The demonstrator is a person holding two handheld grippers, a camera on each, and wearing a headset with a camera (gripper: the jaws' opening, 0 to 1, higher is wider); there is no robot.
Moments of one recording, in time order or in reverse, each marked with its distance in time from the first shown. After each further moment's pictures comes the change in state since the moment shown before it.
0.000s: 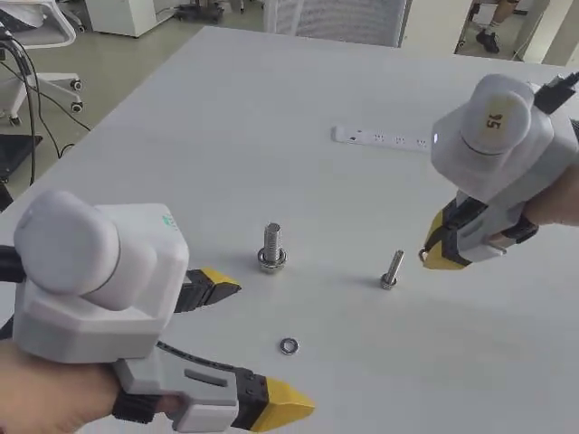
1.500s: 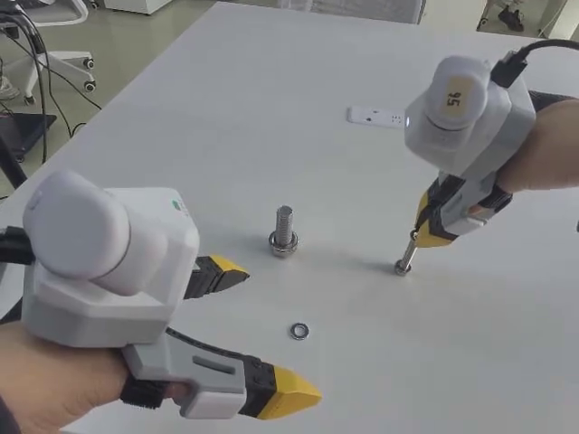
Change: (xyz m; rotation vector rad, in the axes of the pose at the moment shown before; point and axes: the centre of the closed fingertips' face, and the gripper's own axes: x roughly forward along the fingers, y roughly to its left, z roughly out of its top) left arm 0.001 -0.002 -0.009 -0.009 0.024 0.003; right arm 0.029 -0.007 0.007 -0.070 0.068 0.075
